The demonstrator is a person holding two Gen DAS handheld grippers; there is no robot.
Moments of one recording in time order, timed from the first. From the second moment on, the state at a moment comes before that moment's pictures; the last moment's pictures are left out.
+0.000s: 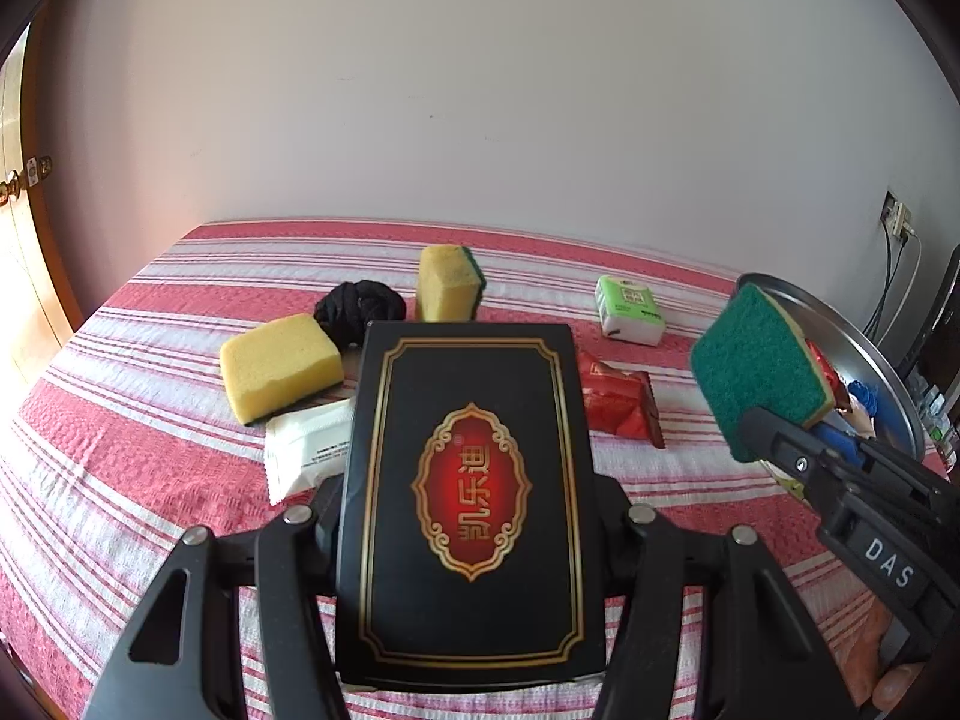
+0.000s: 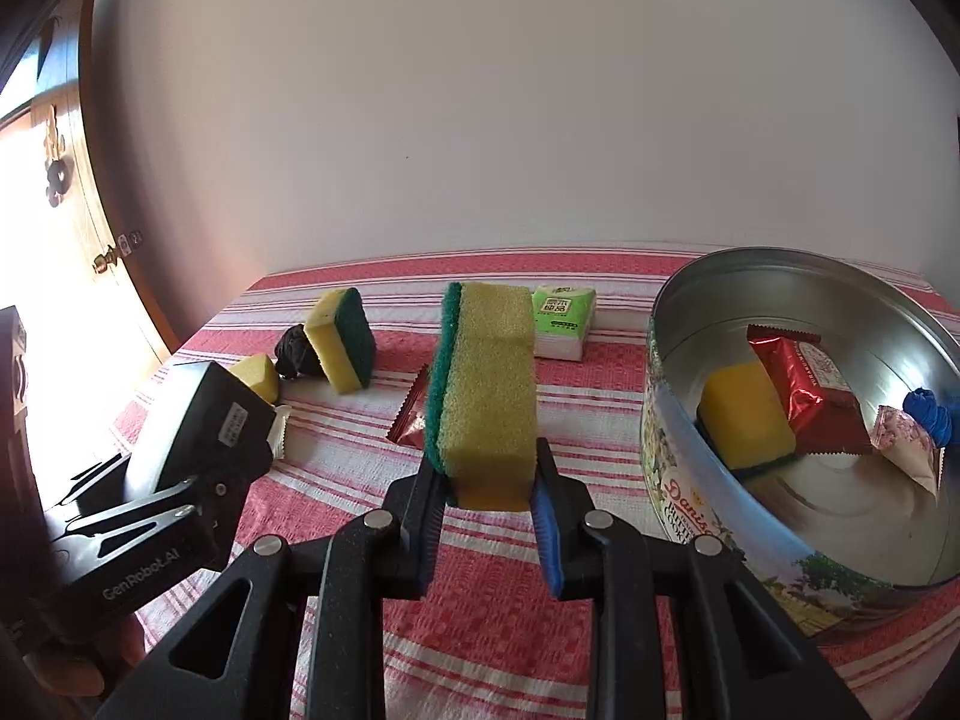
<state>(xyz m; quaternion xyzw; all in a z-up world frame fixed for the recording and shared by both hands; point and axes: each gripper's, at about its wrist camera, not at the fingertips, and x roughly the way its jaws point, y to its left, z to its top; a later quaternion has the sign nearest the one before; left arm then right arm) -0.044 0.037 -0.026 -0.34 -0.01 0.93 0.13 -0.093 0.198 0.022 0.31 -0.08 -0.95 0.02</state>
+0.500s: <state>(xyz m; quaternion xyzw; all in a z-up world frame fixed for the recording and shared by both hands) -0.019 0.093 -0.016 -0.33 0.02 0.92 0.19 -0.024 0.223 0.043 0.27 -0.08 -0.96 0.00</state>
